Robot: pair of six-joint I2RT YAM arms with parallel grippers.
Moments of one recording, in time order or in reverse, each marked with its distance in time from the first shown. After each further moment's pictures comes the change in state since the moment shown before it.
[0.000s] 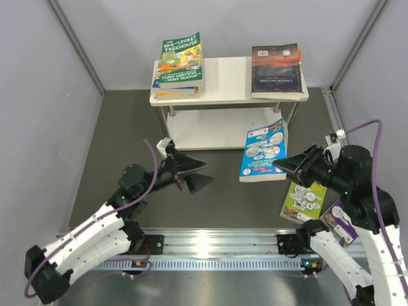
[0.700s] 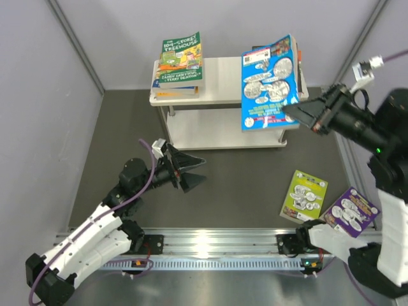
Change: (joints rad) left arm 0.153 -0.106 -0.030 -0.270 0.007 0.050; right arm -0.001 0.381 0.773 -0.042 -0.088 -0.322
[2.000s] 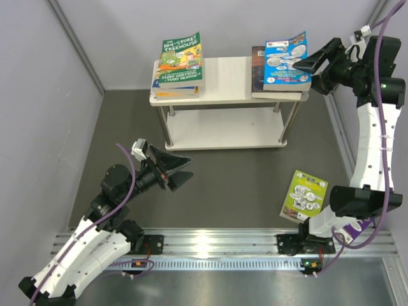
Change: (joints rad) left arm 0.034 -0.171 0.109 -0.262 -0.126 0.132; right arm -0.406 0.577 0.224 -0.002 -0.181 -0.094
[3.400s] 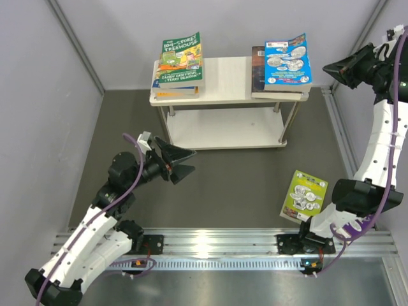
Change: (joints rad) left arm 0.098 0.143 0.025 0.047 0.109 0.027; right arm -0.191 0.056 0.069 -0.010 0.010 -0.029
